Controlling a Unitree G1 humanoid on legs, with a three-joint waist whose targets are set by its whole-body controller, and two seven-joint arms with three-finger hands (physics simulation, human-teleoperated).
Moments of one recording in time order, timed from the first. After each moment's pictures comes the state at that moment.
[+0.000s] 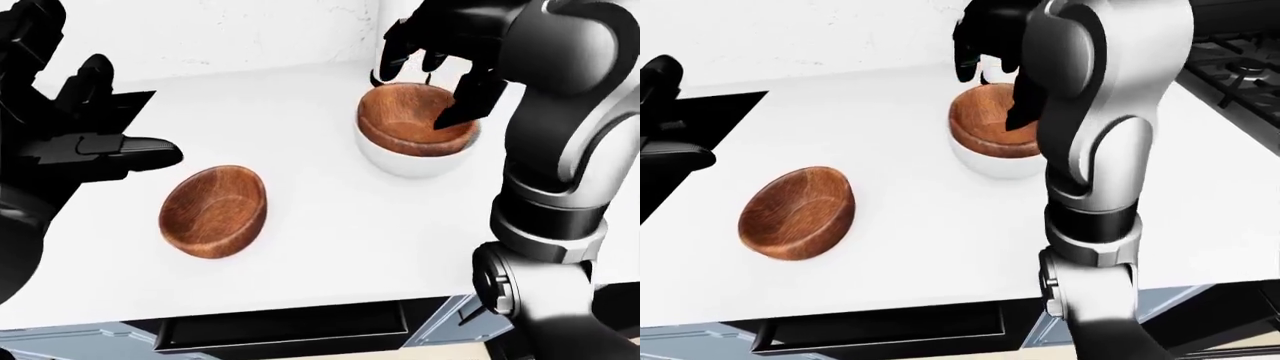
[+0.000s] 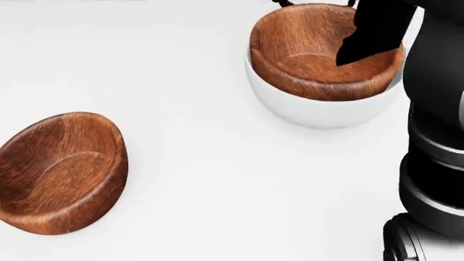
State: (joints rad) left arm -0.50 0.80 0.54 -0.67 -1.20 1.00 0.52; right arm -1.18 -0.30 -0.04 -0.20 -1.25 0.11 1.42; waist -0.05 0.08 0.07
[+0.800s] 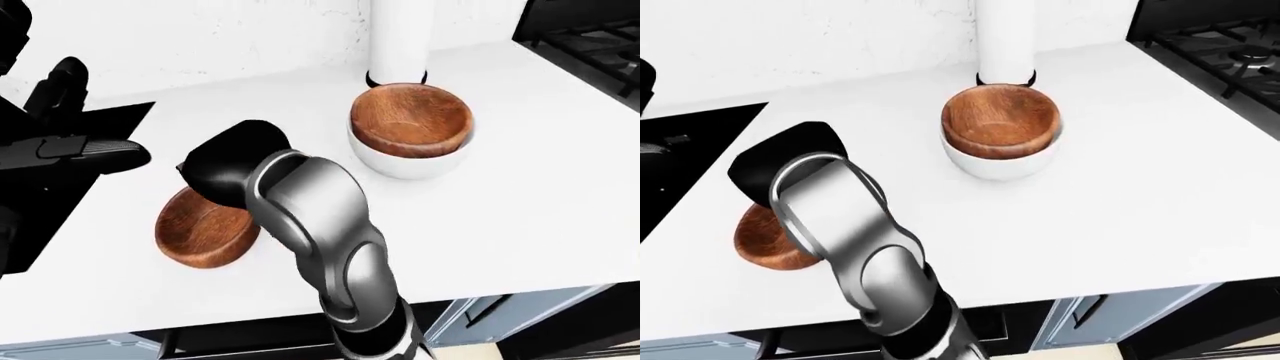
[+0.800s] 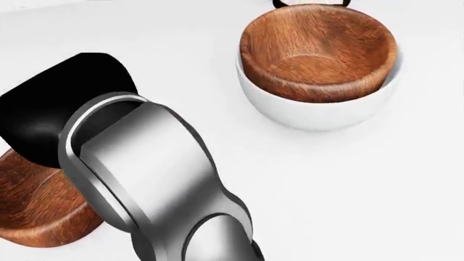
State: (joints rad) left arm -0.41 0.85 0.62 -0.63 -1.23 0.94 0.47; right arm -0.88 0.46 0.29 -0.17 -1.59 -0.10 1.23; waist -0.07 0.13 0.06
